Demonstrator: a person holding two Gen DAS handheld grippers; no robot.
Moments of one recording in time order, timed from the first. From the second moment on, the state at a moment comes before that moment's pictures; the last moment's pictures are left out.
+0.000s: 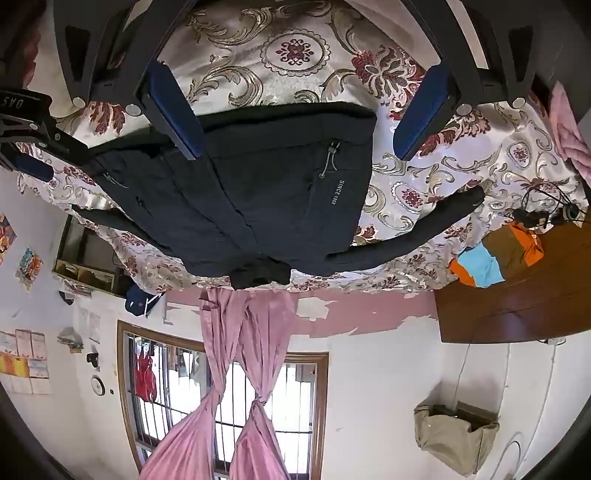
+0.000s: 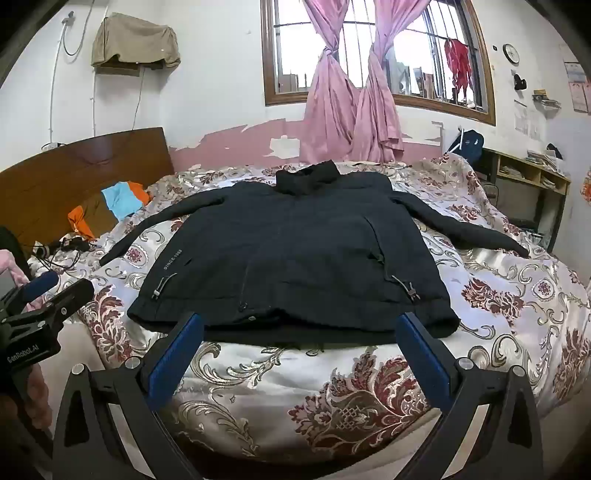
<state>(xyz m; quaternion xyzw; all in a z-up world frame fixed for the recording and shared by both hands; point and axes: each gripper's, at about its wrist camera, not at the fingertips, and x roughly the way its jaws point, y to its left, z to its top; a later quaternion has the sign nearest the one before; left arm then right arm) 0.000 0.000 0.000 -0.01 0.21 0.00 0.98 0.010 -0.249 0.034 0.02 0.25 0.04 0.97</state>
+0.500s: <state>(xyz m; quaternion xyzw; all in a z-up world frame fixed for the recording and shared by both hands) 0.000 0.001 0.000 -0.02 0.21 0.00 0.98 0.010 -0.250 0.034 0.02 0.26 0.04 0.97</state>
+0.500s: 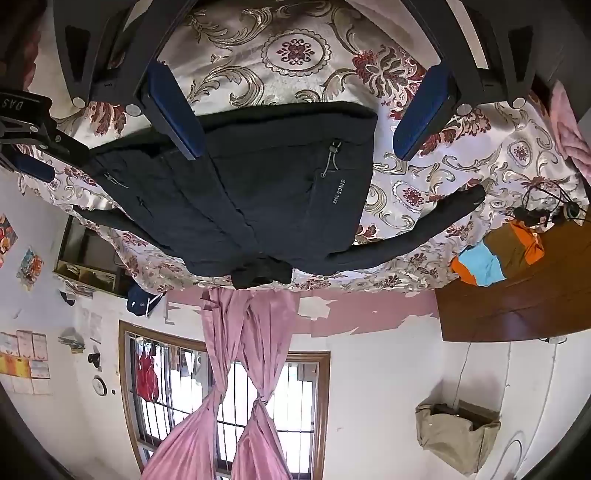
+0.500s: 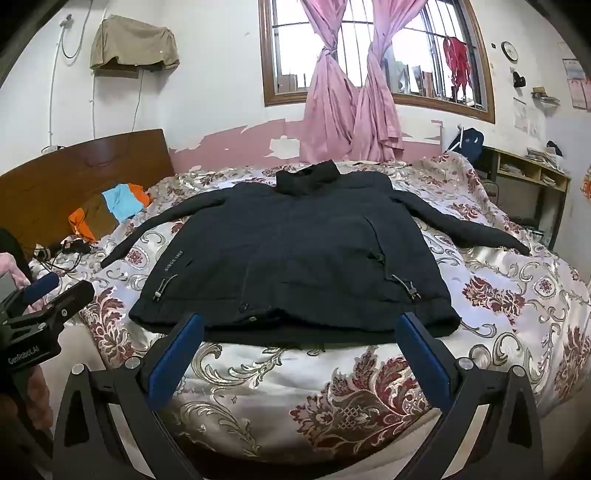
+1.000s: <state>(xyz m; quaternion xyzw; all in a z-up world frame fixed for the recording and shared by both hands) 0.000 0.000 0.000 -0.01 0.21 0.01 0.98 0.010 -0.249 0.034 0.02 0.26 0.04 0.97</state>
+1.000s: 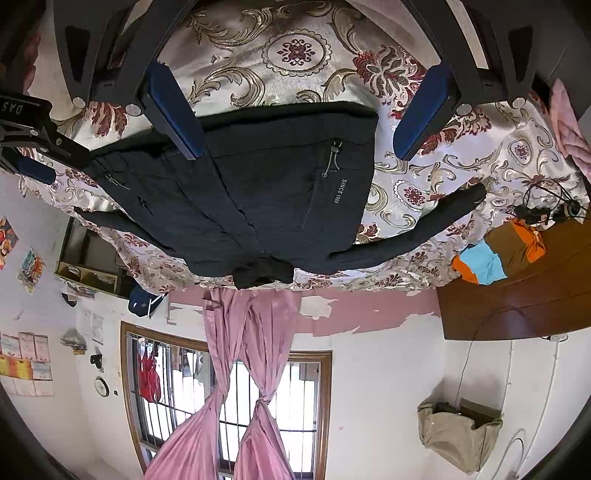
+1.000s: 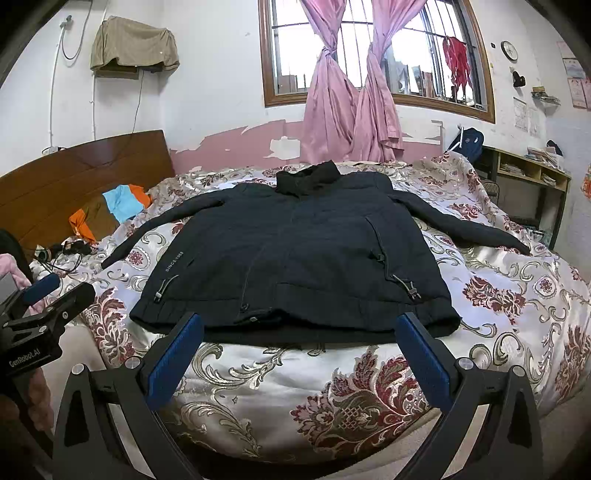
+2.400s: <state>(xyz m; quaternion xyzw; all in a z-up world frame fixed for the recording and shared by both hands) -0.002 -0.004 -0.001 -0.01 0.21 0.00 0.98 0.008 -0.249 0.037 0.03 0.26 0.04 0.97</state>
